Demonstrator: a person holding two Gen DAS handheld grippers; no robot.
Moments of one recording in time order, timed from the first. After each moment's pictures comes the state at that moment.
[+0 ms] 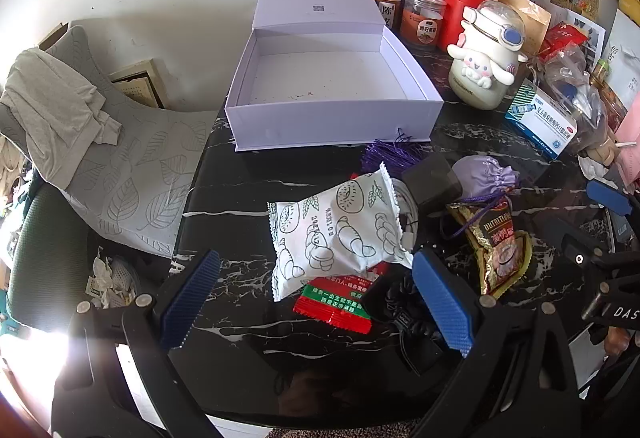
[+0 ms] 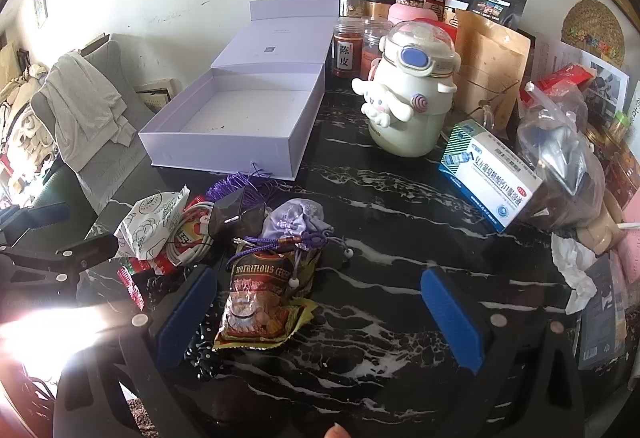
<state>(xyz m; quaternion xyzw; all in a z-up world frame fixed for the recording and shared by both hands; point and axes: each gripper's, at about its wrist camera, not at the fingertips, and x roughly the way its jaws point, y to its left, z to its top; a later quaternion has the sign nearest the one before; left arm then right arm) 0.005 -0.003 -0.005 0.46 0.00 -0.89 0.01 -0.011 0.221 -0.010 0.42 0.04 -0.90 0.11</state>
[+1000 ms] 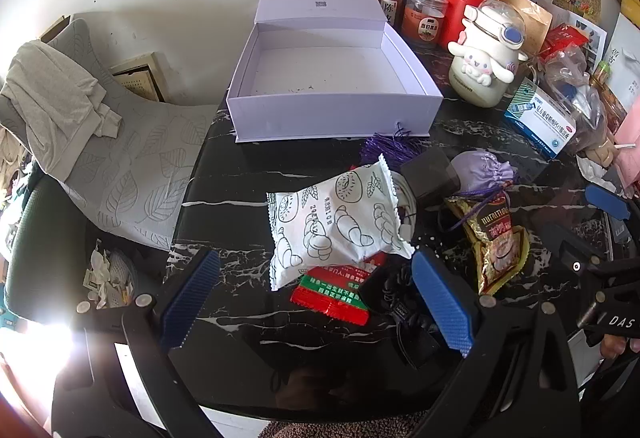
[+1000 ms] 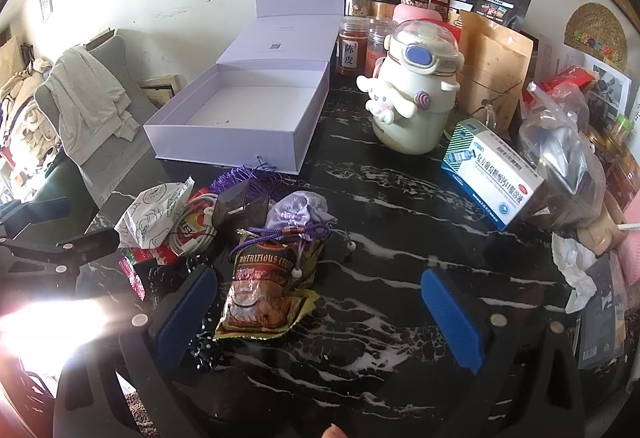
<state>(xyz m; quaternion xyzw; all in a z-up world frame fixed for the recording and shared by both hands) 0.008 -0.008 -0.006 0.47 0.01 -0.88 0.01 -0.001 0.220 -0.012 0.42 0.05 -0.90 0.11</state>
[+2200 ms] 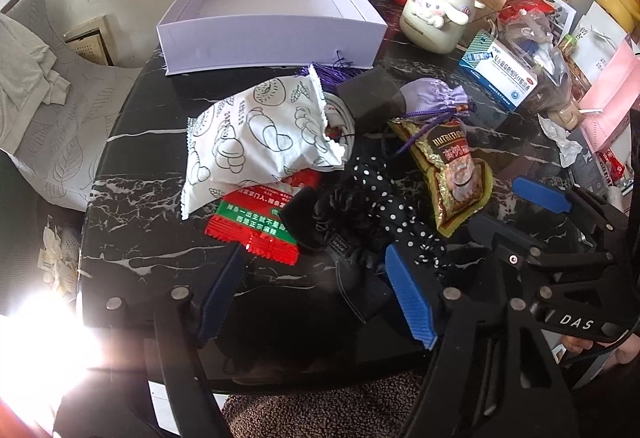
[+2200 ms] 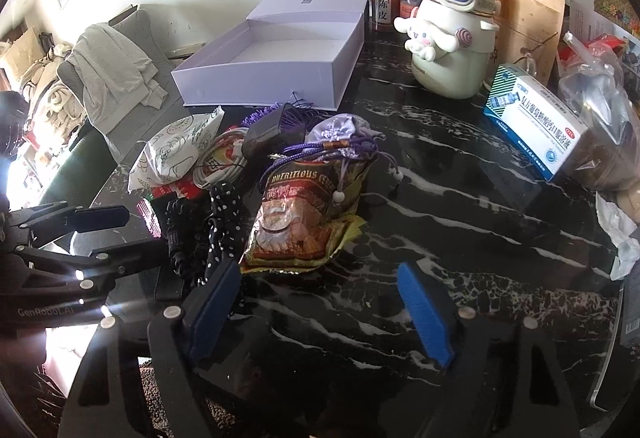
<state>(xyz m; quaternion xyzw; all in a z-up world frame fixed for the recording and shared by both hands) 0.034 0.024 -0.056 0.52 0.06 -0.85 -0.08 0.013 0.215 -0.055 0.47 0.04 -0.87 0.17</state>
